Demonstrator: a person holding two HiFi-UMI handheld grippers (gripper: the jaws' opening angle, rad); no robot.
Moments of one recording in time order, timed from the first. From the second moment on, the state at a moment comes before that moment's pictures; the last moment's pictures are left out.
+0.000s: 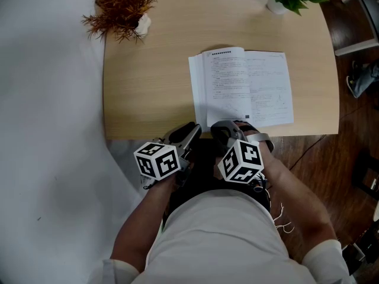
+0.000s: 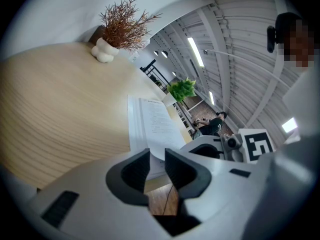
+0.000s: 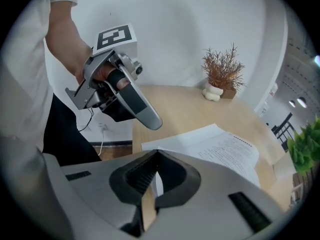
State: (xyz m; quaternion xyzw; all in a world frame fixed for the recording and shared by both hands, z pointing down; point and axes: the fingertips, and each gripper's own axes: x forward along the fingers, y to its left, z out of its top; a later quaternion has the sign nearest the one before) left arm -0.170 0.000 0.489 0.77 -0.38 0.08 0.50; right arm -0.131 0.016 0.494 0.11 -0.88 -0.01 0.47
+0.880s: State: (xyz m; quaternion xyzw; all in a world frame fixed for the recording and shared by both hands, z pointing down) left arm -0.152 0.013 0.500 0.76 -0.36 0.09 0.54; right arm -0.124 0.024 0.506 0.09 -0.84 -0.14 0.51
